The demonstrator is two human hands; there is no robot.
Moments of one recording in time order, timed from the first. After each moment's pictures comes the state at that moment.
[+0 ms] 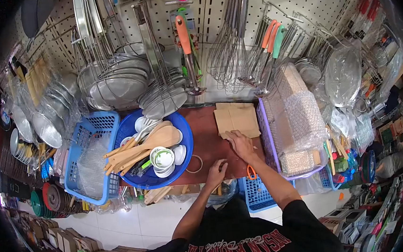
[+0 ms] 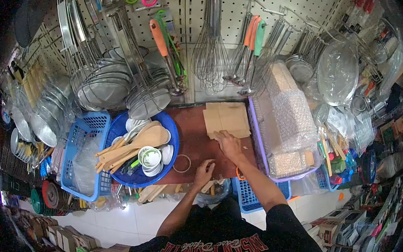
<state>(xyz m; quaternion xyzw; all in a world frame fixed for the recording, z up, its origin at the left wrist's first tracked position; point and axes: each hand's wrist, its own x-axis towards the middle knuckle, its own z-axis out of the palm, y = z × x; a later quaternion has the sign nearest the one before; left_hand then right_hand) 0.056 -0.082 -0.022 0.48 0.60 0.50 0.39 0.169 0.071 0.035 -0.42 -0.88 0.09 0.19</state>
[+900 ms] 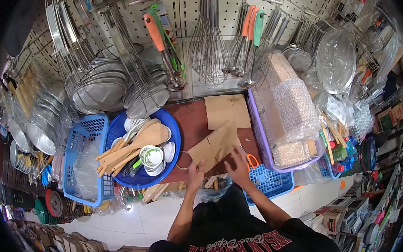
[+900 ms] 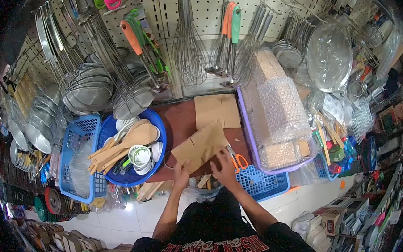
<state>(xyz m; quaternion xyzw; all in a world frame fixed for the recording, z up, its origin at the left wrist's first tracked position) 0.034 -0.113 0.014 0.37 0.58 0.61 0.39 0.222 -0.048 0.024 -0.41 -0.79 0.24 0.39</state>
